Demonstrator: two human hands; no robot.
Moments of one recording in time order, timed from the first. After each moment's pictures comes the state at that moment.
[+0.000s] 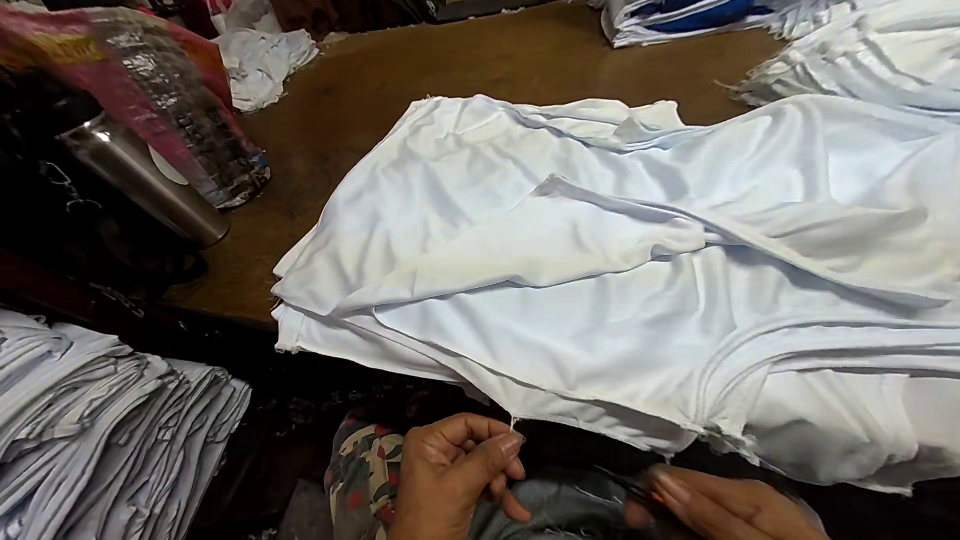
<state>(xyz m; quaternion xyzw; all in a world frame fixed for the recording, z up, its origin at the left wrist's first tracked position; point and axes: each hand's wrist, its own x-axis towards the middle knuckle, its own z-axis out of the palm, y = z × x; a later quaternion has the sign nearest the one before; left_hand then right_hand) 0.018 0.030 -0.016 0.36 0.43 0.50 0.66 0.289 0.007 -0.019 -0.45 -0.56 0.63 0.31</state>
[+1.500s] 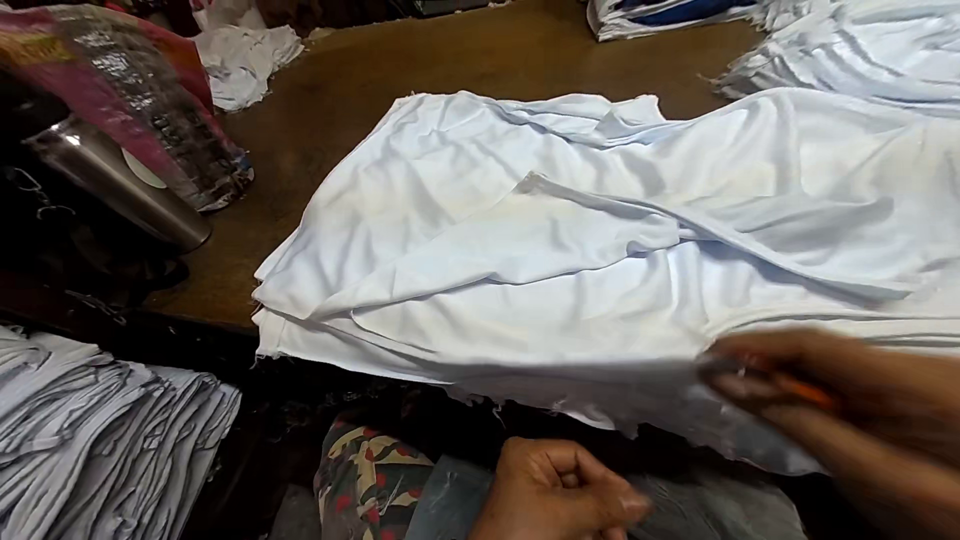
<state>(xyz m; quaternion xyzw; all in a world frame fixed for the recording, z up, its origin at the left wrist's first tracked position) 0.085 0.031 -0.031 0.41 0.33 0.36 0.77 0.336 0.068 0.018 -0.45 -0.76 0.20 0.42</state>
